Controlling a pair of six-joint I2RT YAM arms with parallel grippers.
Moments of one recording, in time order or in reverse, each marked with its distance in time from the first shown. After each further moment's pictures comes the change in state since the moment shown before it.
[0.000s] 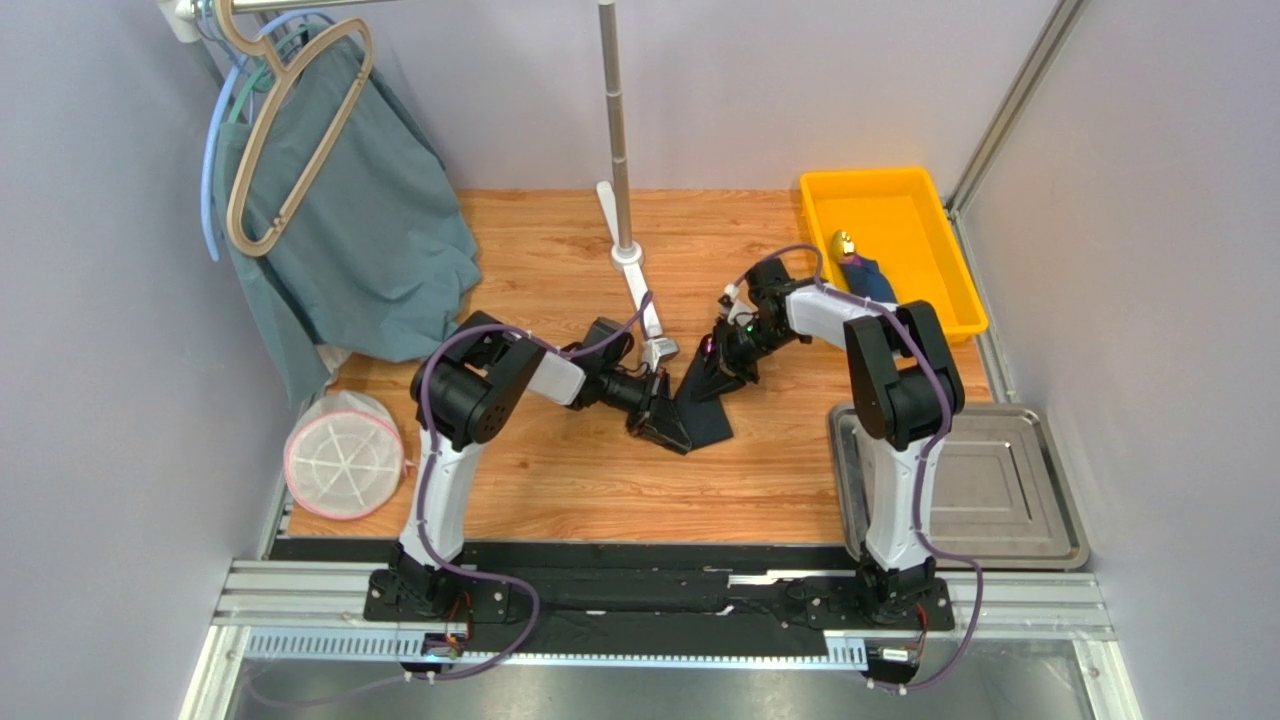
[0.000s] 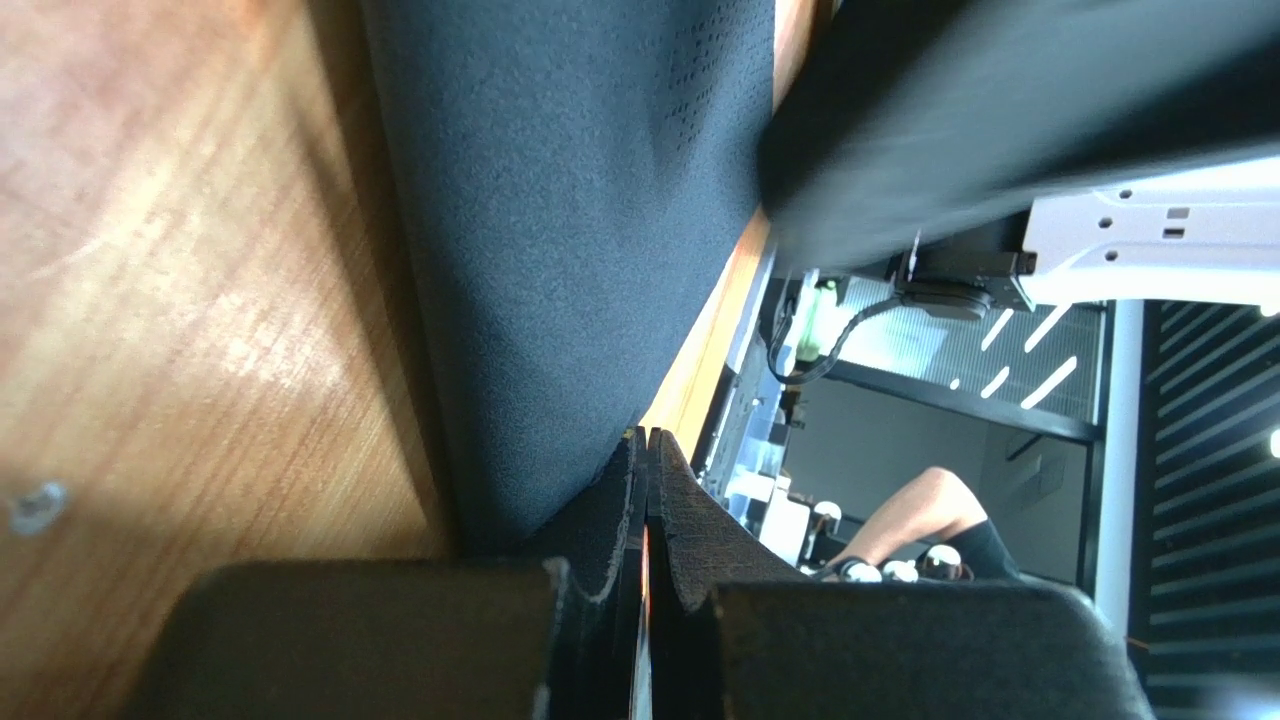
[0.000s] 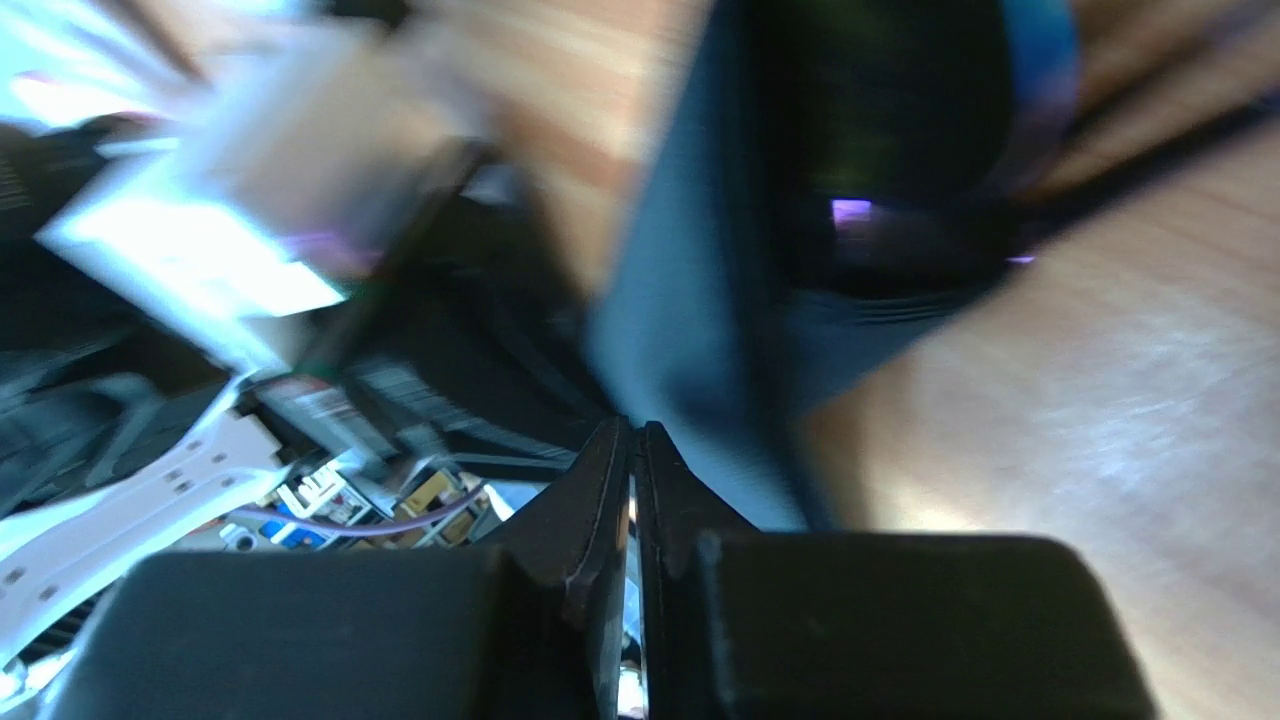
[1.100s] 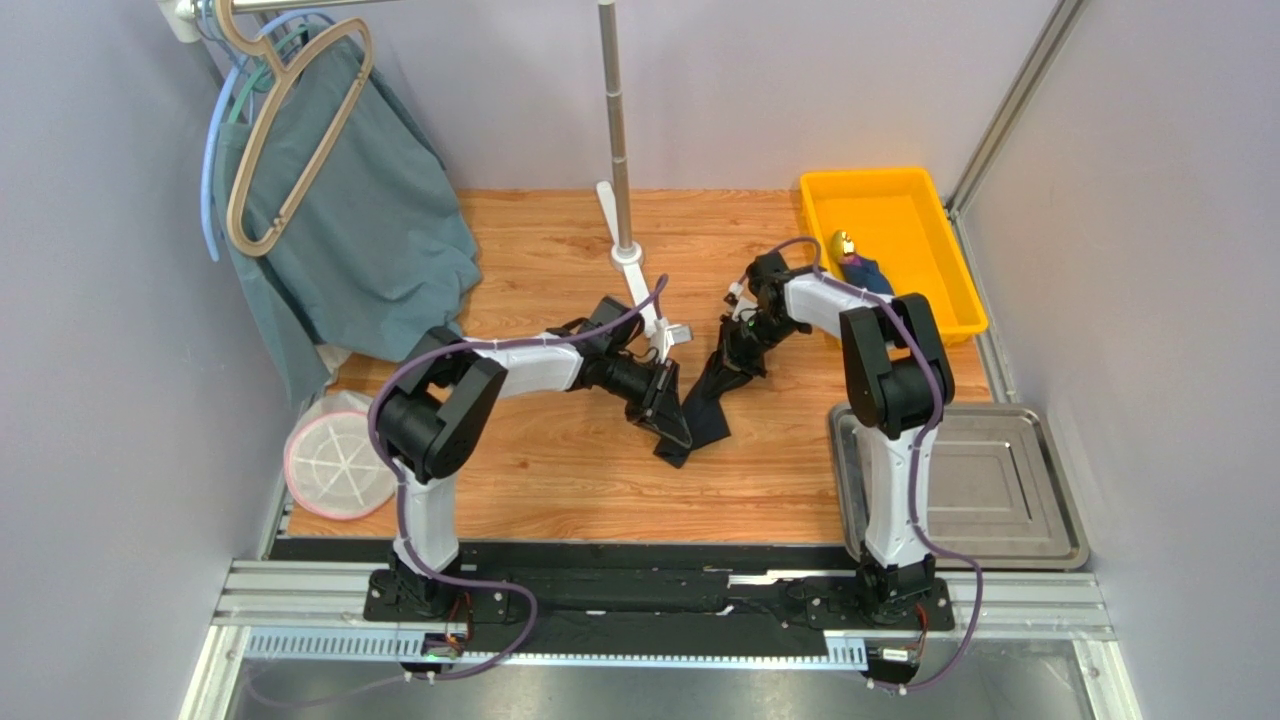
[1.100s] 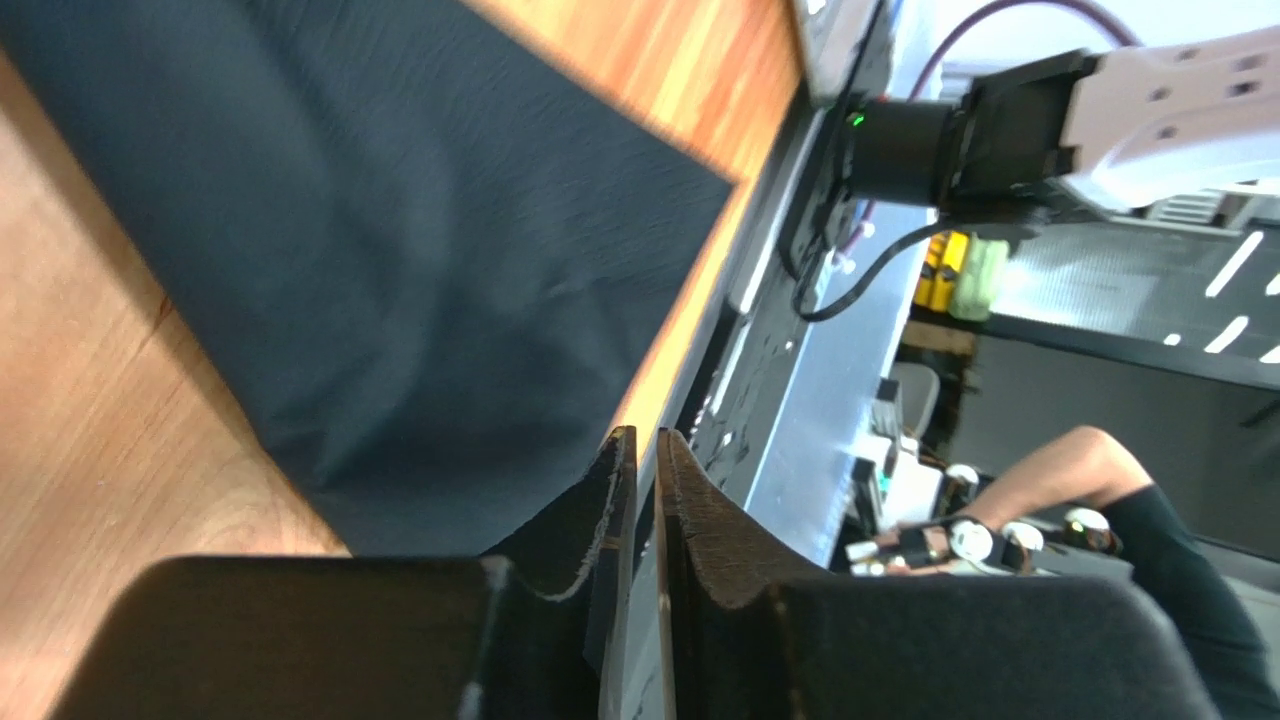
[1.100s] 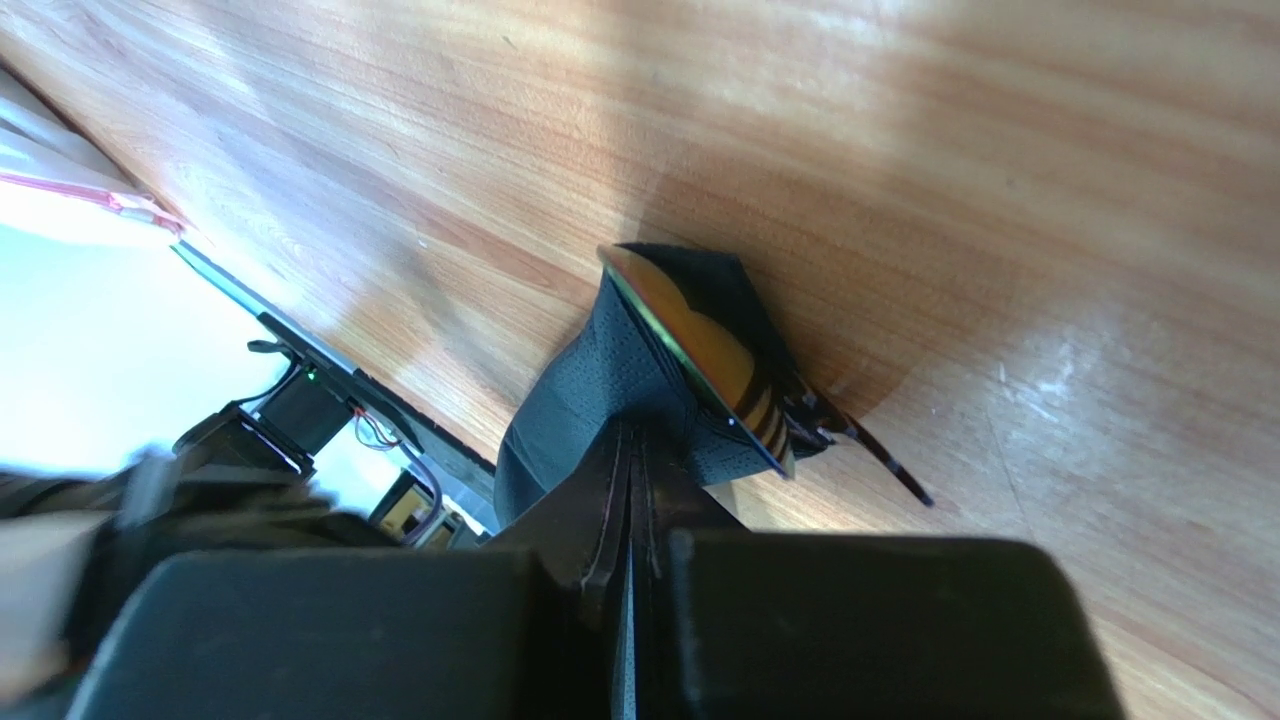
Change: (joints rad) left arm -0.054 -0.240 0.078 -0.434 -0.109 0.304; right arm -0.015 0.091 0.094 -0.134 0.127 -0.056
